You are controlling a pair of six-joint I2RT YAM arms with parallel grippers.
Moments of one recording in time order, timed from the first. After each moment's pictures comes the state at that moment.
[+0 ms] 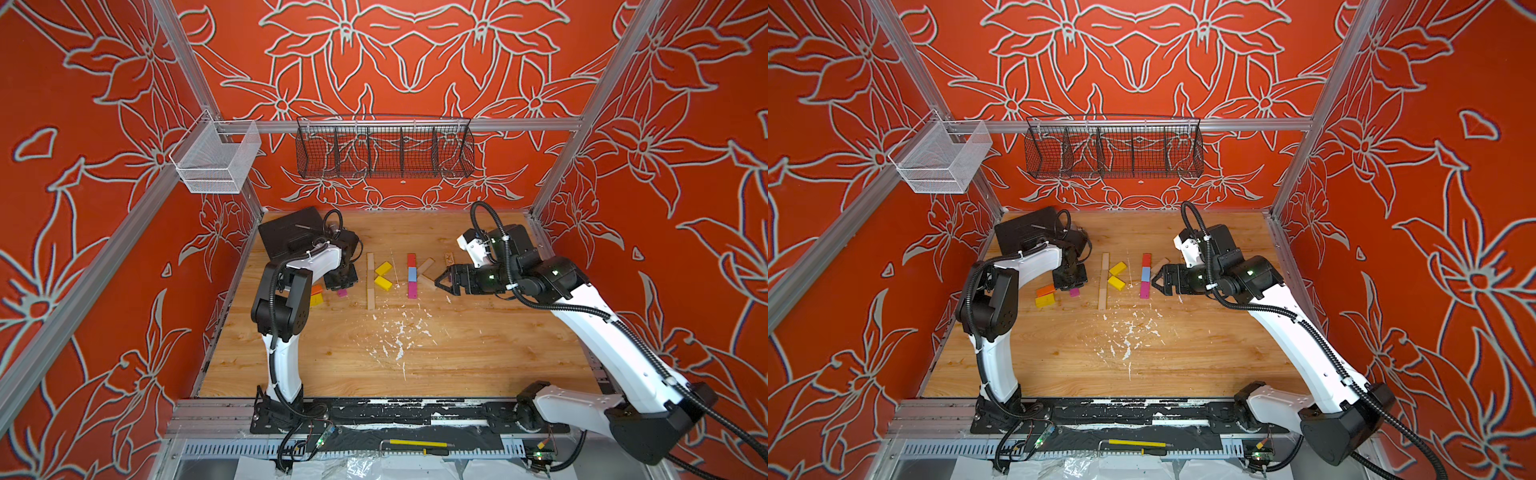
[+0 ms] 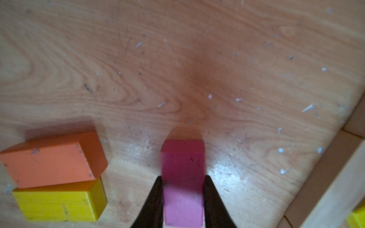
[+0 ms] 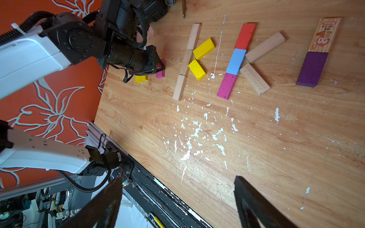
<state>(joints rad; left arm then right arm) -0.23 2.00 1.42 -0.83 -0.13 -0.60 0.49 1.20 1.34 -0.98 -0.37 0.45</state>
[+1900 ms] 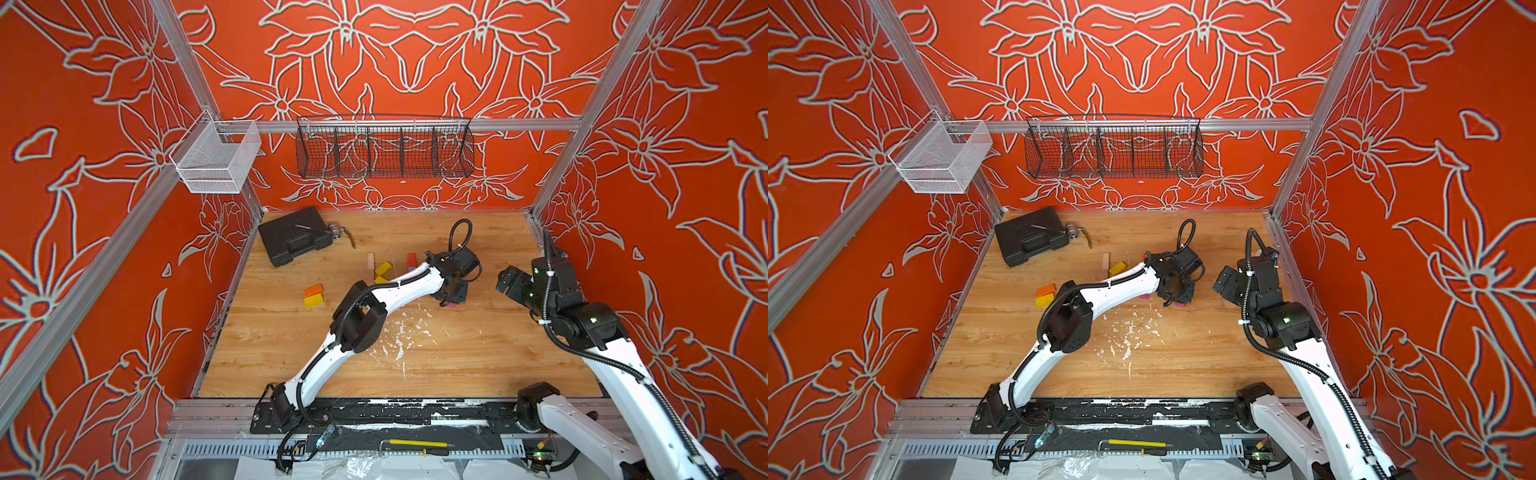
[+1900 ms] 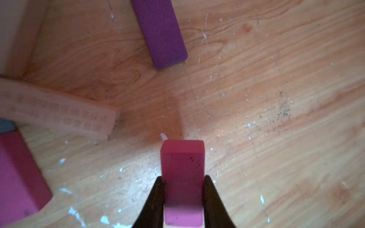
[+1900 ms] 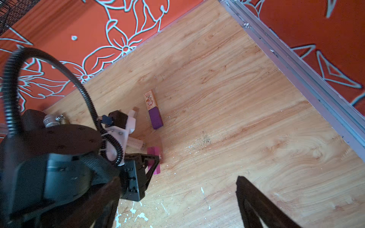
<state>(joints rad) -0.88 2.46 2.23 -0.92 0.00 -0.65 0.27 0.84 1.02 -0.89 0.27 0.71</state>
